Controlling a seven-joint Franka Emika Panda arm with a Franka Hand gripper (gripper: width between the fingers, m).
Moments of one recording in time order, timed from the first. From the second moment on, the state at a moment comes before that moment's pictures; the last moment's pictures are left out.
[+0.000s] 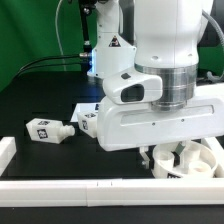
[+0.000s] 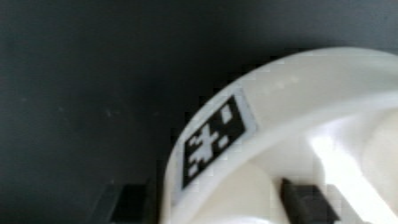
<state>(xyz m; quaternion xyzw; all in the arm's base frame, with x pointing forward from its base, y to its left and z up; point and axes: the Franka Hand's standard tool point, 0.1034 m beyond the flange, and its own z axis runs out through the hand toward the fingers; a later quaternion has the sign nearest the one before) 0.610 0.053 0.017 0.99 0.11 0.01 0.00</state>
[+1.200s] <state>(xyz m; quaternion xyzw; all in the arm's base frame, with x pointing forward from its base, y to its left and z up) 0.568 0.056 0.055 0.99 0.13 0.00 0.00</state>
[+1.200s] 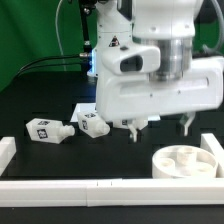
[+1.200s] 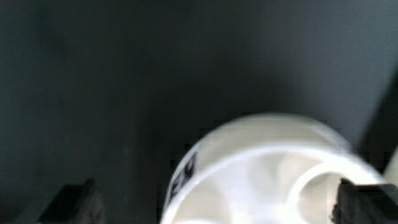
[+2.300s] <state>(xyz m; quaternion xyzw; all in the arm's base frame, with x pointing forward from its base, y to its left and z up) 0.516 0.072 0.051 0.96 0.29 0.00 0.00</state>
